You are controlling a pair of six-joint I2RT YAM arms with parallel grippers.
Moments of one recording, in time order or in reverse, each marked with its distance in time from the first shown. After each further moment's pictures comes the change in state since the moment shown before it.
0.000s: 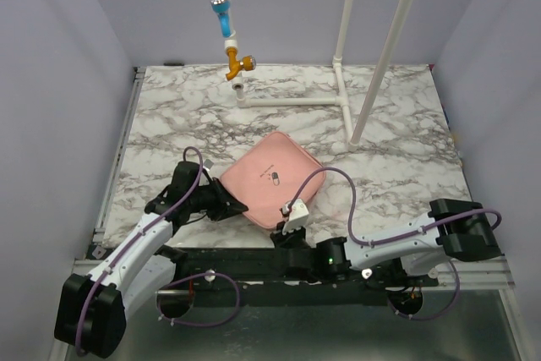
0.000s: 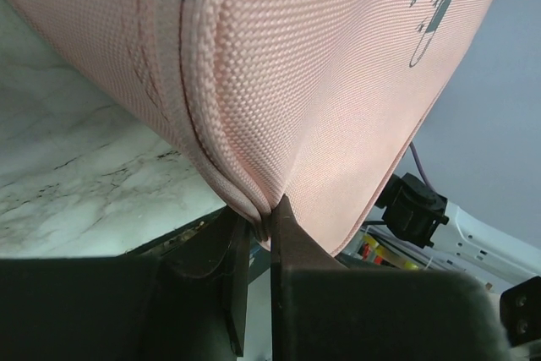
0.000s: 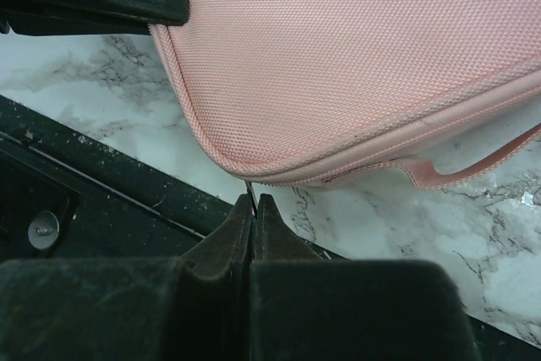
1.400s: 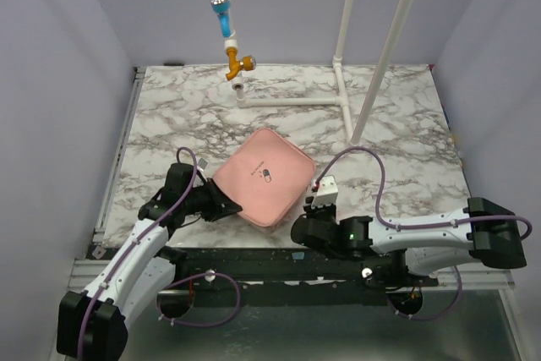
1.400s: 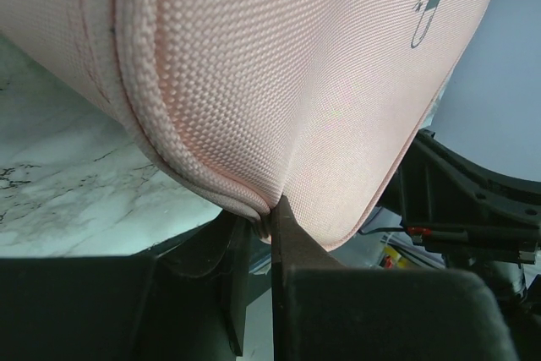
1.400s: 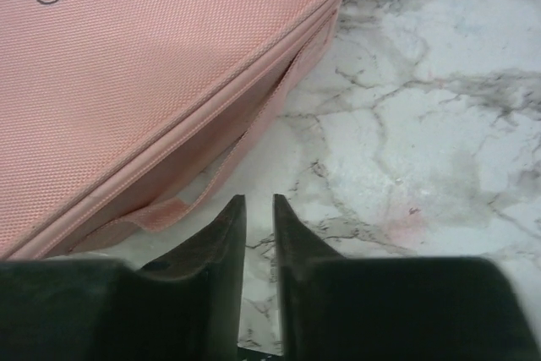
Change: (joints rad) left arm 0.033 -0.090 0.010 -0.097 -0.008 0.085; right arm -0.208 -0.220 -0.095 -0.248 0.097 -0.053
